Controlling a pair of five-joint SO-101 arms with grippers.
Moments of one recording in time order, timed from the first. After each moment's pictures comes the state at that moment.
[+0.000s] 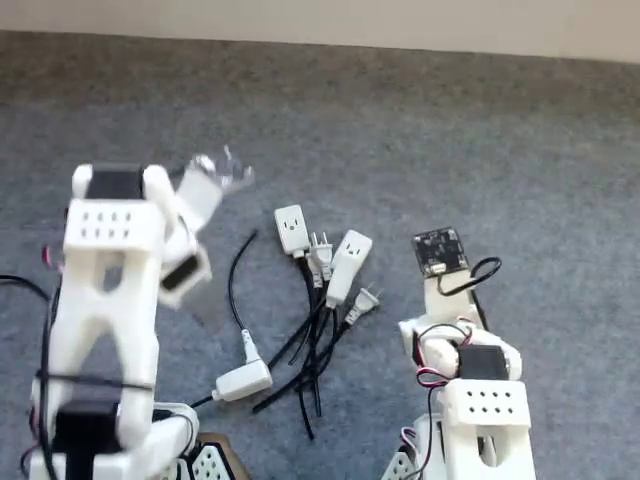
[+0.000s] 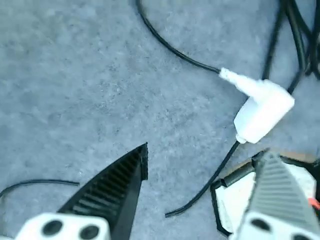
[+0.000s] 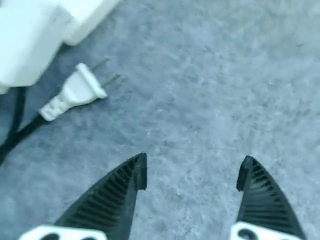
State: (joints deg) left arm -6.3 -16.9 17.1 99.3 -39.3; right arm -5.6 -65.0 77.6 55.6 15.4
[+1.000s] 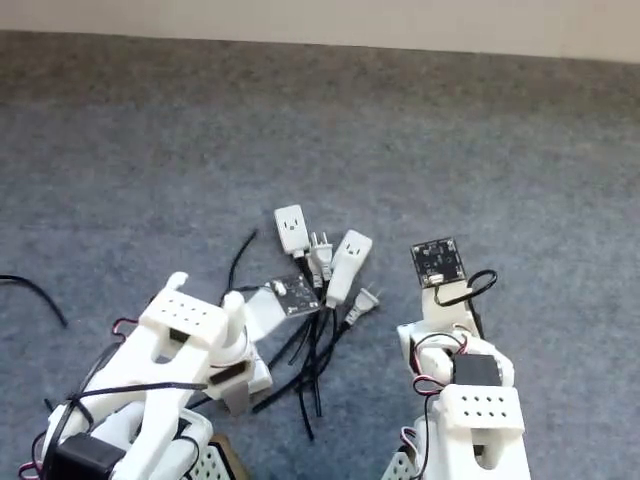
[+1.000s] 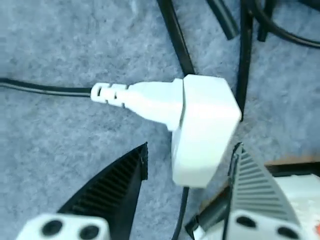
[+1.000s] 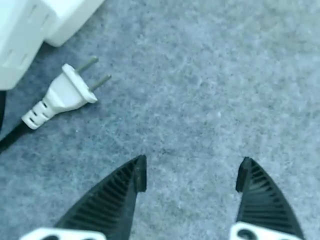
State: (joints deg) left arm 13.4 -29.3 62.5 72.0 -39.3; right arm -5.8 -65.5 84.7 48.2 15.4
